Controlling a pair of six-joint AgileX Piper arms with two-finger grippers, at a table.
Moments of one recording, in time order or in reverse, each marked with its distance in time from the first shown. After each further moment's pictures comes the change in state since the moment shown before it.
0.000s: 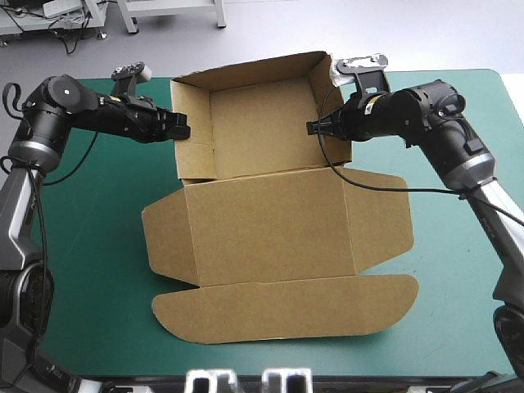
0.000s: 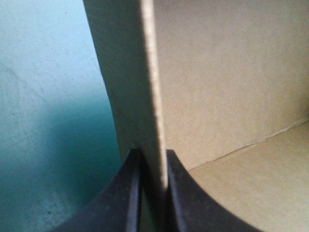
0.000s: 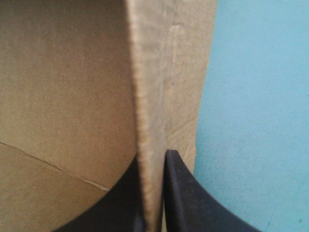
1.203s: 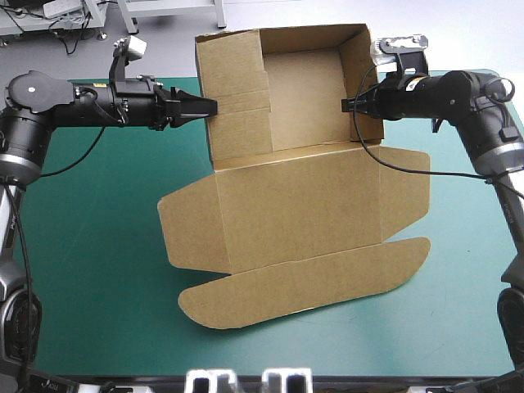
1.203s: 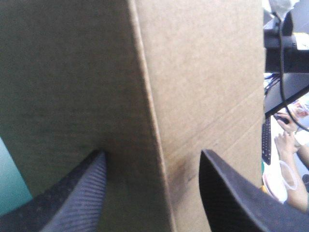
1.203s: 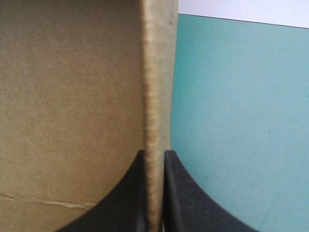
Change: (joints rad) left arm 0.005 -0.109 0.003 -0.423 0.073 0.244; right arm -0.219 0.019 -0.003 0.216 -0.083 -0.257
